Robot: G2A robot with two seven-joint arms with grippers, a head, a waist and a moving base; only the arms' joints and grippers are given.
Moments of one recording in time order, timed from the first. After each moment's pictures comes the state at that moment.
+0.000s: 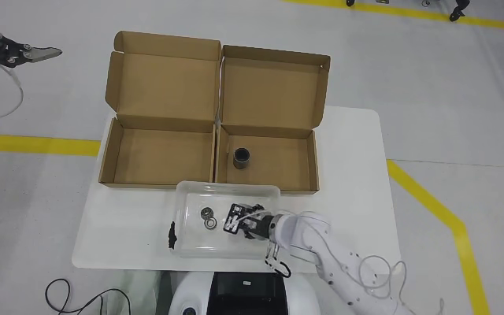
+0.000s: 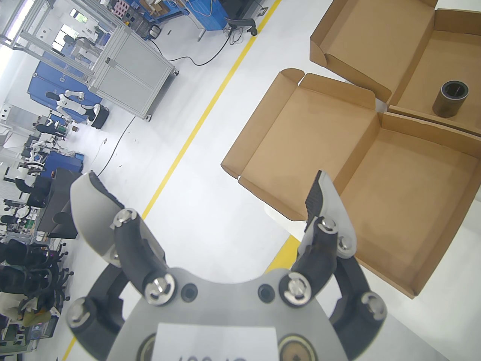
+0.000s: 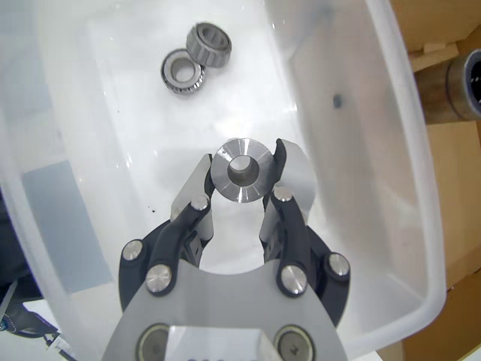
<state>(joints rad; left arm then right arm) 0.56 -0.16 -1.11 -1.50 0.89 -0.82 -0.11 -1.27 -1.29 0.79 -1.73 -1.42 -0.54 0.66</state>
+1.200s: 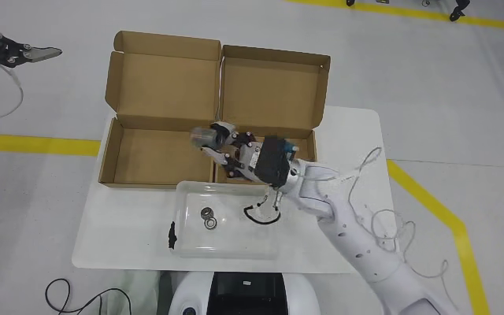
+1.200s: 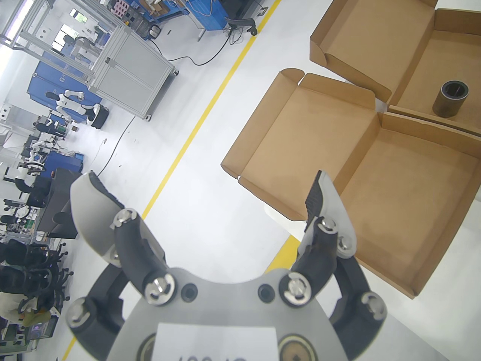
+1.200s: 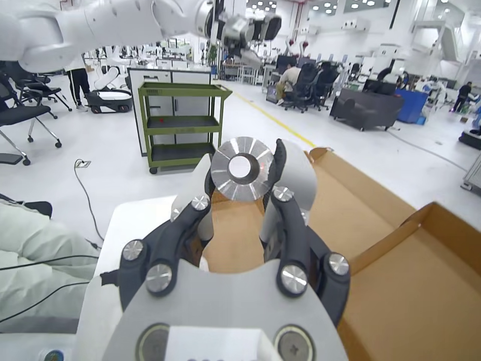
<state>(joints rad) 0.56 -0.16 -1.11 -1.50 0.89 -0.82 -0.11 -0.99 -1.35 0.88 -1.67 -1.16 -0.62 -0.23</state>
